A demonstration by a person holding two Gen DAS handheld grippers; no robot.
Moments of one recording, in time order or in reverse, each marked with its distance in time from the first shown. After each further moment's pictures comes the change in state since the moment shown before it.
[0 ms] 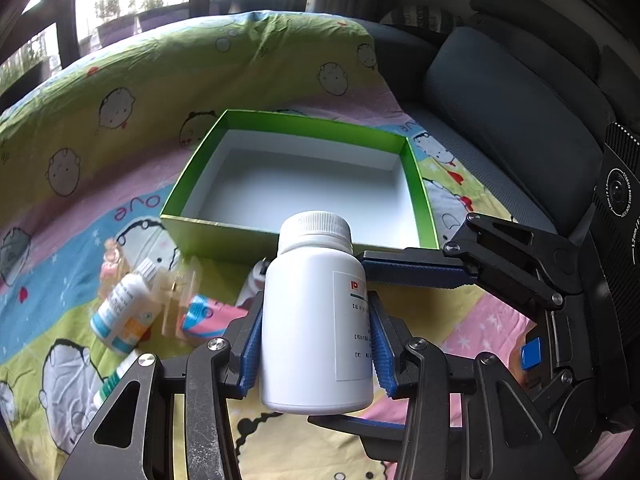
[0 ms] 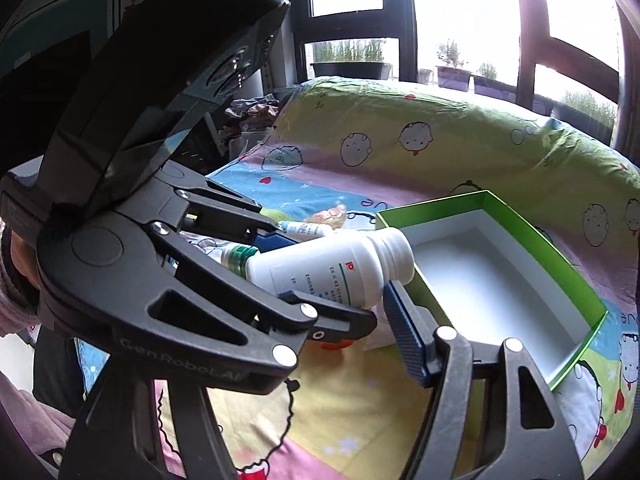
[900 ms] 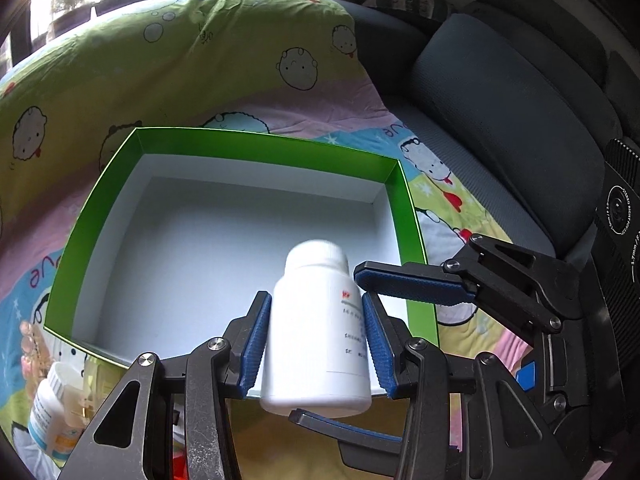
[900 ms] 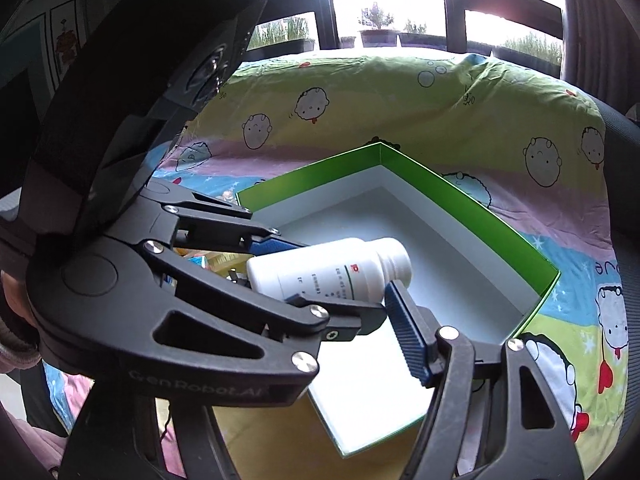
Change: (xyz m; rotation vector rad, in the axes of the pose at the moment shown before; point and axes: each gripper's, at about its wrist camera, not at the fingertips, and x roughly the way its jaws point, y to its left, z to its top) left arm 0.106 -0.026 0.074 0.004 0.045 -0.091; right arm 0.033 -0.108 -0.011 0.177 0.080 -0.121
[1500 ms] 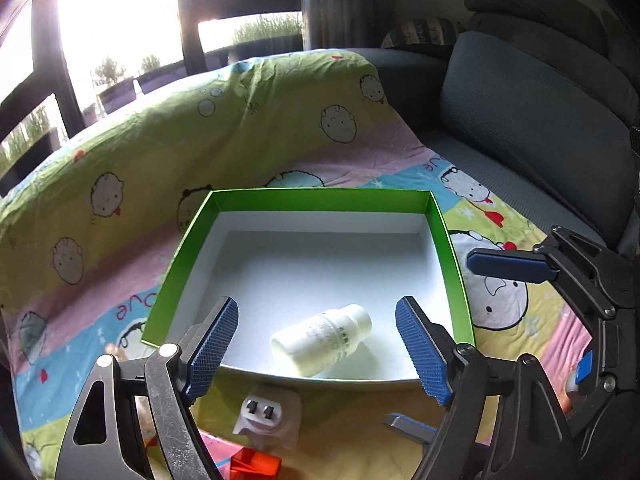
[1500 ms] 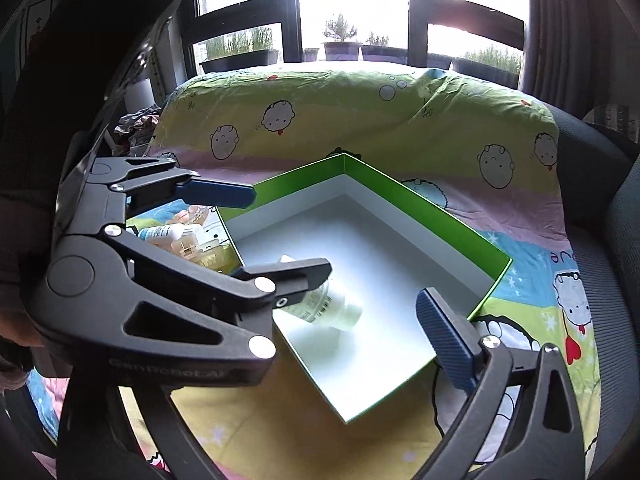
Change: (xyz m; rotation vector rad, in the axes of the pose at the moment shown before) left arm -0.053 -0.017 -0.023 0.108 -0.211 0.294; right arm -0.029 0.017 -0.008 0.028 -0.050 -0.177
